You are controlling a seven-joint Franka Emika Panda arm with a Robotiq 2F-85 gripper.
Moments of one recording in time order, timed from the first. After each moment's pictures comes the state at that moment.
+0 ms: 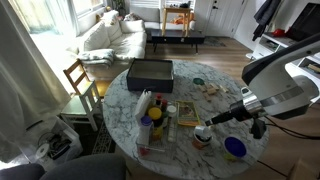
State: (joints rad) arm 0.01 0.04 0.02 -2.57 1.74 2.78 -1.48
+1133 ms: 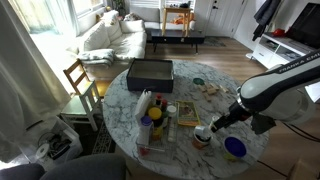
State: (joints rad) arm 0.01 0.05 0.00 -2.63 0.87 2.82 -0.63
